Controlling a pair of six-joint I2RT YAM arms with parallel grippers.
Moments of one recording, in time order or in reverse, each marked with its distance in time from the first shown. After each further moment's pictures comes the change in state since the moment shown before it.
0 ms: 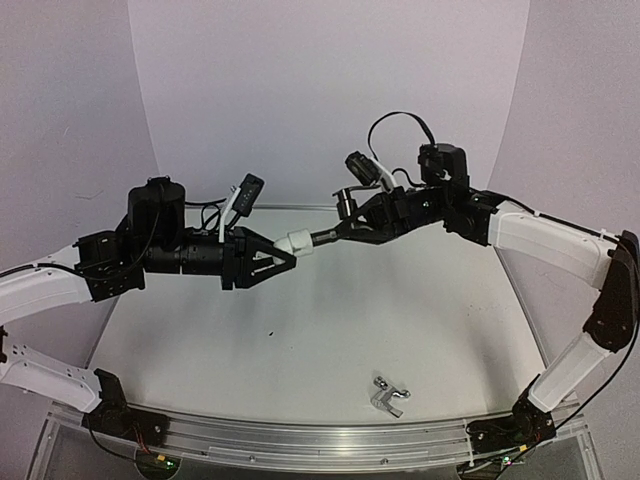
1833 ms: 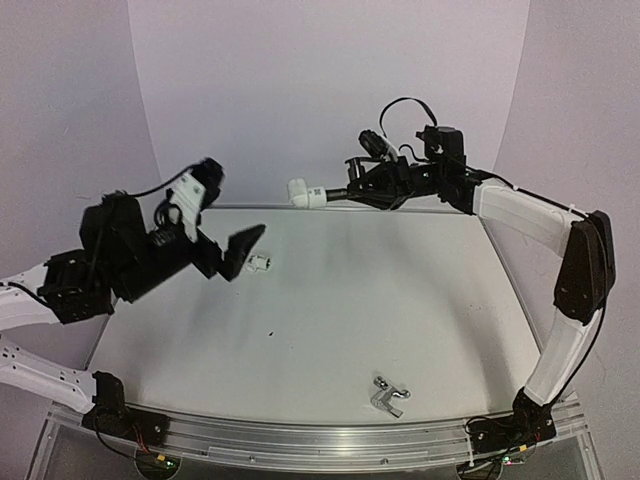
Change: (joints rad) left arm -0.272 -0.141 -0.057 0.064 -0.956 0.624; right arm -0.180 0.234 0.240 0.013 -0.098 0.100
